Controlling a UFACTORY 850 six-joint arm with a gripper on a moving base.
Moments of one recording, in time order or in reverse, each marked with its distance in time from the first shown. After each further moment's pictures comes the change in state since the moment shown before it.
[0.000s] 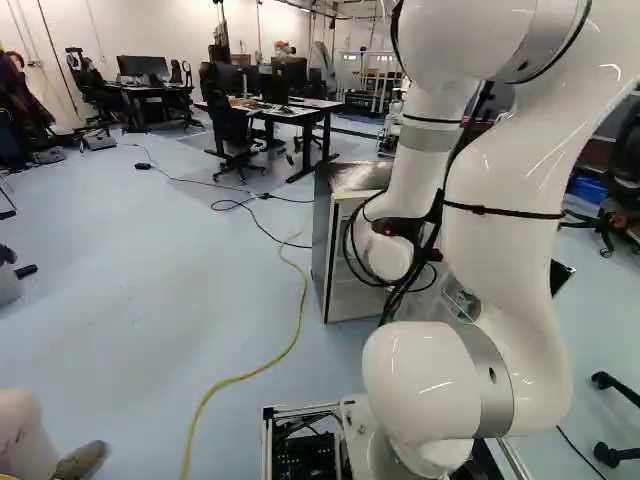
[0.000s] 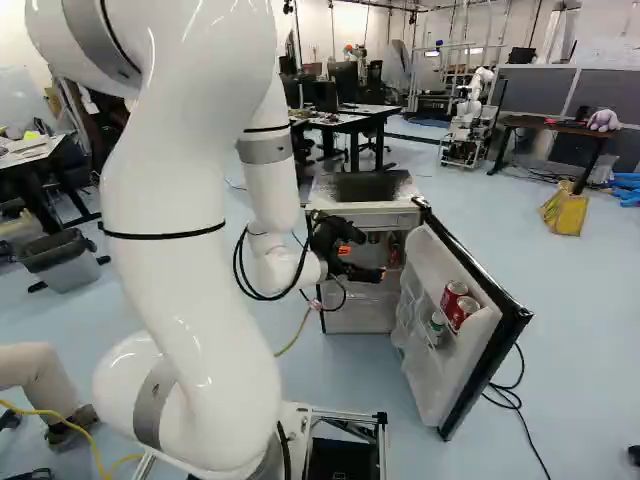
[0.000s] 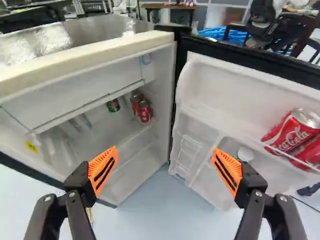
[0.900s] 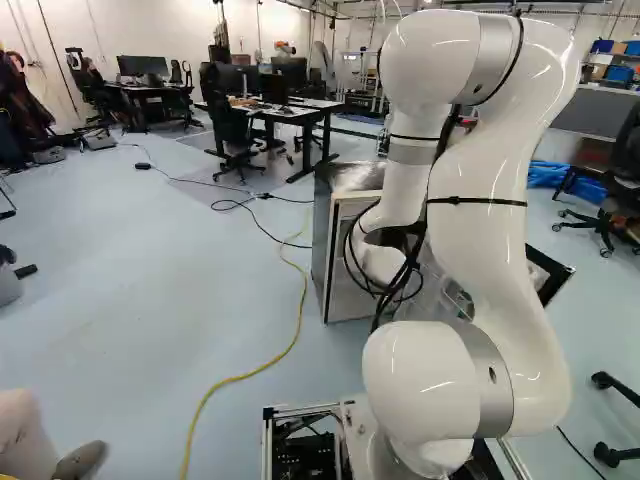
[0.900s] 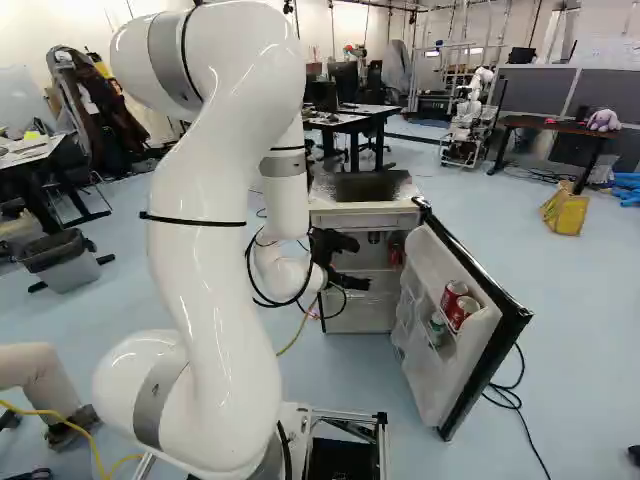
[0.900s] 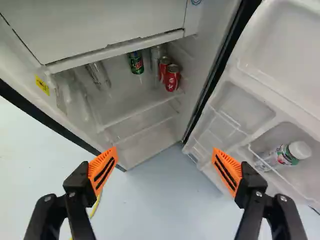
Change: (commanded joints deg) arm -0.3 -10.7 -4.9 -10.4 -3.4 0.0
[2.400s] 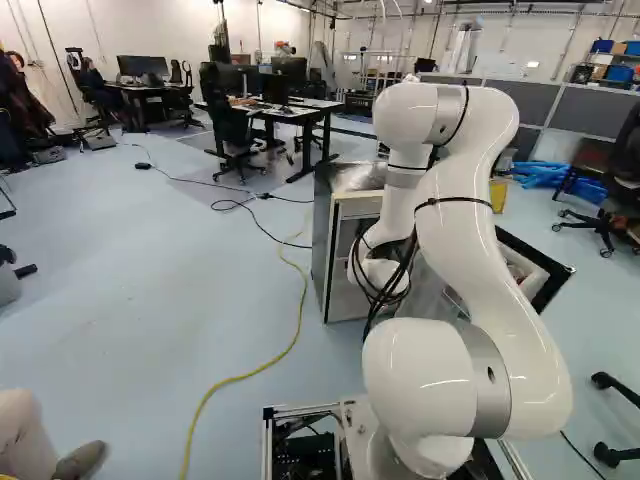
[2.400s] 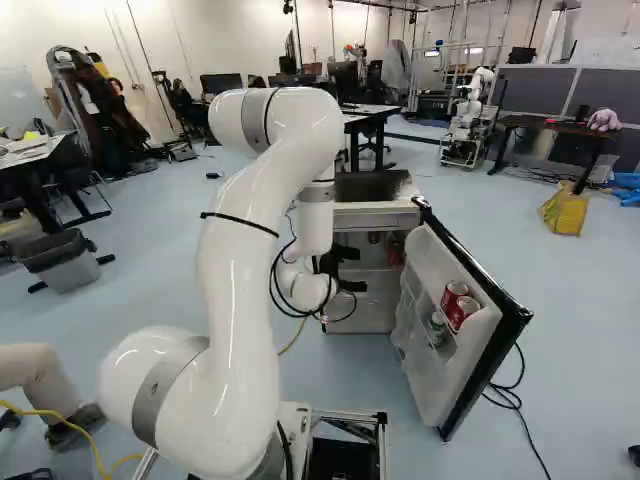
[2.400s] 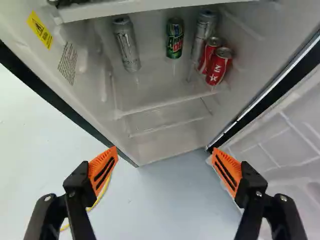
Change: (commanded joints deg) arm -4.7 -17.9 -12.7 -19.6 5.5 0.0
